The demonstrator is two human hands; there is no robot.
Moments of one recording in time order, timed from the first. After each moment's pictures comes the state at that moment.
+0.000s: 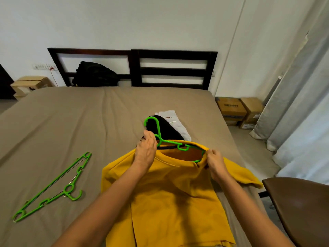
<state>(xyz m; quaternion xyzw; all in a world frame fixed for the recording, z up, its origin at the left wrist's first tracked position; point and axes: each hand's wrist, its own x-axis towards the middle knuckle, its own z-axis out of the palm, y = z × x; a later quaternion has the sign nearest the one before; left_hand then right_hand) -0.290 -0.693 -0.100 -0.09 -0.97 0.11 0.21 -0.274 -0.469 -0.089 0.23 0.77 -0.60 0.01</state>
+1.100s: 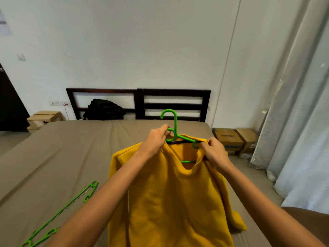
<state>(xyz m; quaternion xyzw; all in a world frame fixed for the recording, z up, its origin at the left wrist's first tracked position) -0.270 -0.692 0.092 -0.19 -0.92 -0.28 0.19 -0.241 -0.481 0.088 0.06 0.87 -0.48 -0.07</state>
